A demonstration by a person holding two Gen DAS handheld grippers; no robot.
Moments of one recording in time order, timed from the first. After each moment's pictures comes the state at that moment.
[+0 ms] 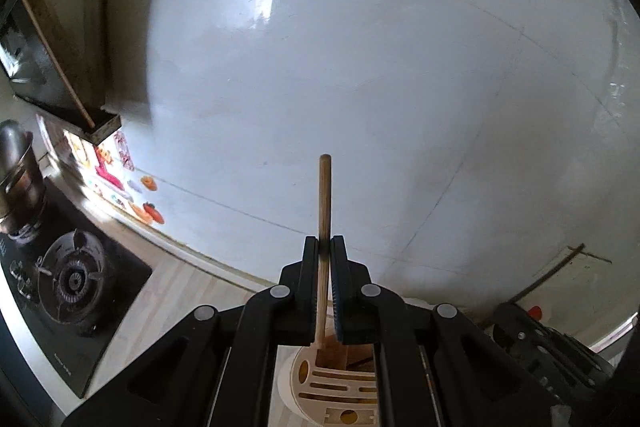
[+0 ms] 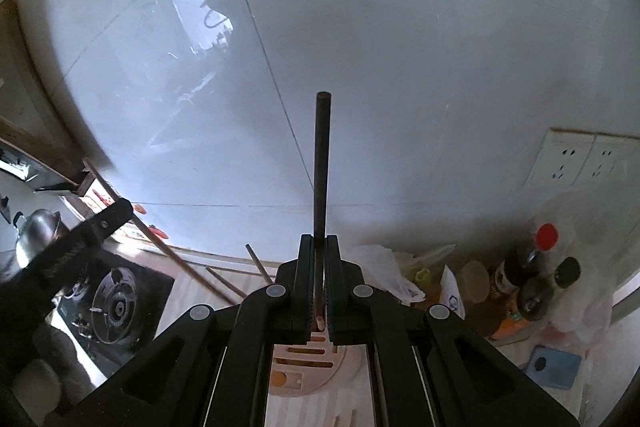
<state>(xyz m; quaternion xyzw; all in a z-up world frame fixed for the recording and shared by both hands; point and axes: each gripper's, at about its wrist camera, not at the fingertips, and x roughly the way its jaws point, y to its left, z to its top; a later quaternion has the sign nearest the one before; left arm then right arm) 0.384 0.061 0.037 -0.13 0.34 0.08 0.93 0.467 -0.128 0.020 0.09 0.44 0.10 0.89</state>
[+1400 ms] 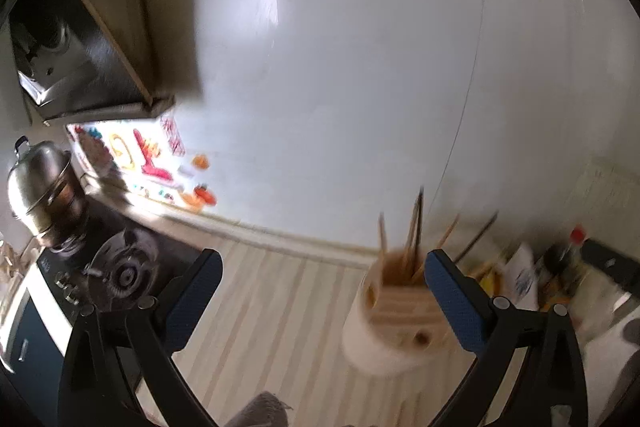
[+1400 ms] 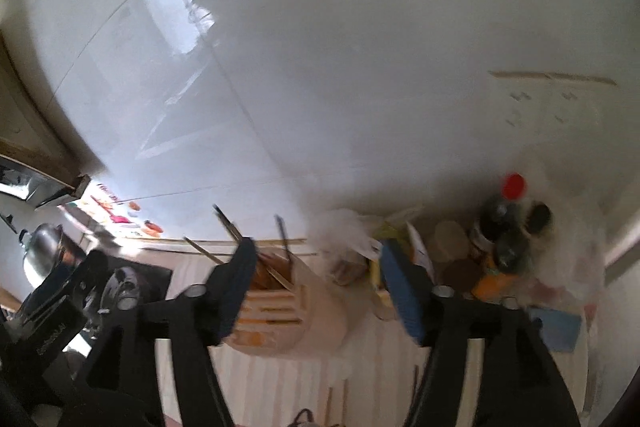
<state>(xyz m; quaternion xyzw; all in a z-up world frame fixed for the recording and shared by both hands) 0.298 0.055 -0.003 -0.03 0.37 0.11 0.92 0.401 -0.193 0.006 0.12 0.46 0.06 0.88</state>
